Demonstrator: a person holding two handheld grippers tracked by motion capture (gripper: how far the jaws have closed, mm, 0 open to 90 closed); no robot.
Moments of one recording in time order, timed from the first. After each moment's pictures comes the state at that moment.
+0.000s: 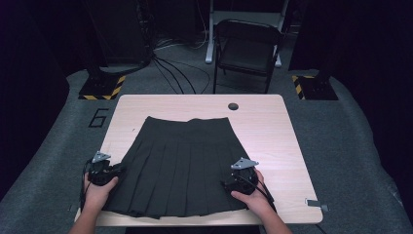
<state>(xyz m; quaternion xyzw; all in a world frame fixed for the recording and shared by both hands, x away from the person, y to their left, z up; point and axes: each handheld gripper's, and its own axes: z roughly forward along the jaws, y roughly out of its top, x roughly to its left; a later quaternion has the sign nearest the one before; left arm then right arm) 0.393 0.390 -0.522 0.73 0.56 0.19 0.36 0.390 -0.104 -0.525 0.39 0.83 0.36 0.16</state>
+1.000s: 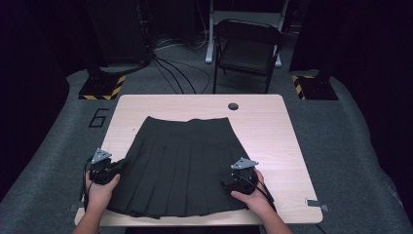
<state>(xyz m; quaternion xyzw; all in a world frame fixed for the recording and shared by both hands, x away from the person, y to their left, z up) 0.381 0.367 -0.490 0.72 0.52 0.22 0.41 0.390 -0.104 -0.525 0.39 0.83 0.36 0.16</state>
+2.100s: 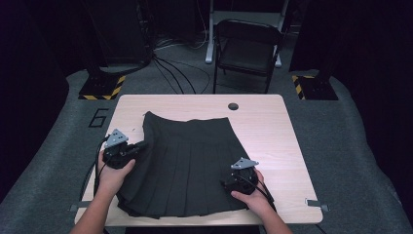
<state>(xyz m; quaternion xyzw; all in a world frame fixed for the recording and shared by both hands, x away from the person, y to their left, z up) 0.395 0.303 -0.407 0.76 0.41 0.22 0.46 0.390 -0.104 -0.525 0.39 0.83 0.36 0.16</state>
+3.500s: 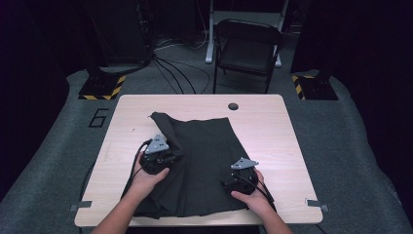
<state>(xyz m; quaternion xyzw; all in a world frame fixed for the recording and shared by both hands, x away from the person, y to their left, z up) 0.389 0.201 -0.428 0.82 0.31 0.15 0.45 0.390 -0.104 -0.525 0.39 0.83 0.36 0.16</state>
